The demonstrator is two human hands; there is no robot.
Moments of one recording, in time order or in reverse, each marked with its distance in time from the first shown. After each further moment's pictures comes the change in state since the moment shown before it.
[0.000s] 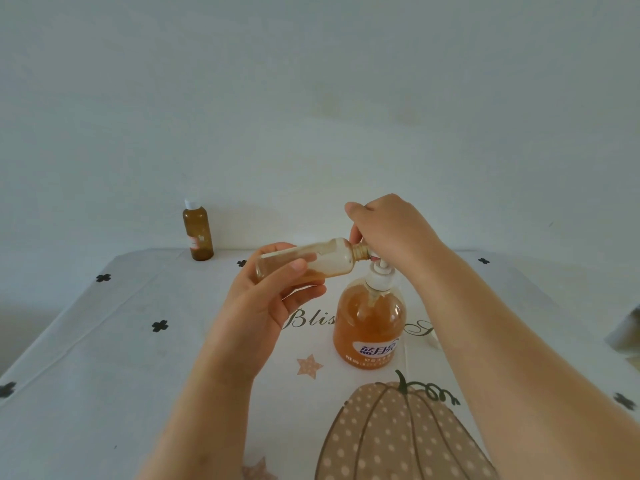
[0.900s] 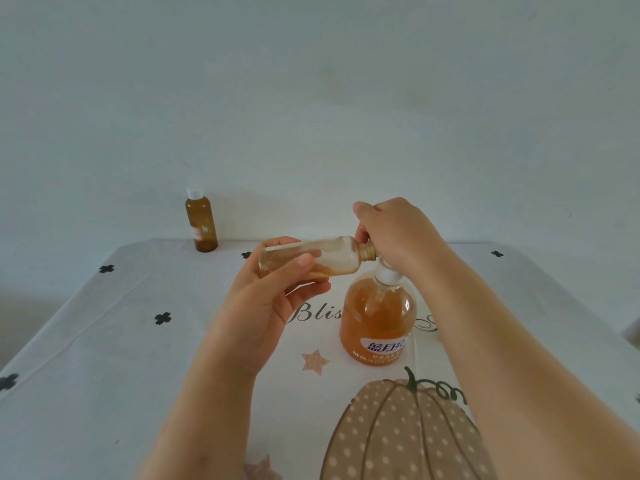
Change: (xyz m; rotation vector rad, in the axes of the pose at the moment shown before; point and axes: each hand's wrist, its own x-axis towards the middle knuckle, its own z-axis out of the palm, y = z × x) left_hand 0.002 -0.003 -0.003 0.030 0.007 -0.017; right_hand 0.003 0.014 0.012 0.023 -0.024 -0.007
